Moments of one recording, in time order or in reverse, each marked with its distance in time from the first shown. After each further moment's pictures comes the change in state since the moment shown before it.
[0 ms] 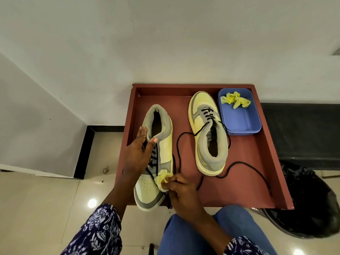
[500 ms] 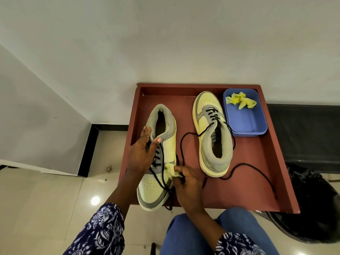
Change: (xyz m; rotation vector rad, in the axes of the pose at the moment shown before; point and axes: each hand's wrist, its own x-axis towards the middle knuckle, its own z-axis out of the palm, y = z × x) left_hand 0.002 -0.005 0.002 -0.016 0.002 0.010; right_hand 0.016 -0.003 0.004 0.141 0.185 0.306
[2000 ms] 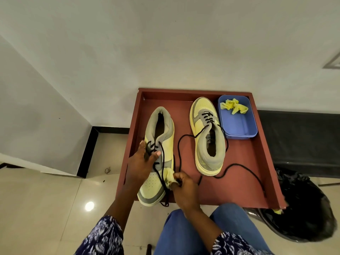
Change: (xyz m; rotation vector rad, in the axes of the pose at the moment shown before) left_hand -0.044 0.025 -0.014 0.009 -0.103 -0.181; right_hand -0.014 -0.016 -0.010 -0.070 -0.152 0.311
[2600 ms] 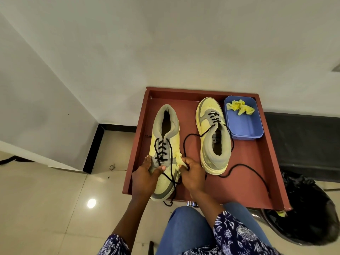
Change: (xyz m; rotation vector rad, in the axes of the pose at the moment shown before) left_hand -0.028 -0.031 0.014 -0.101 0.063 -0.131; right_hand 0.032 -0.015 -0.002 -0.123 0.096 -0.063
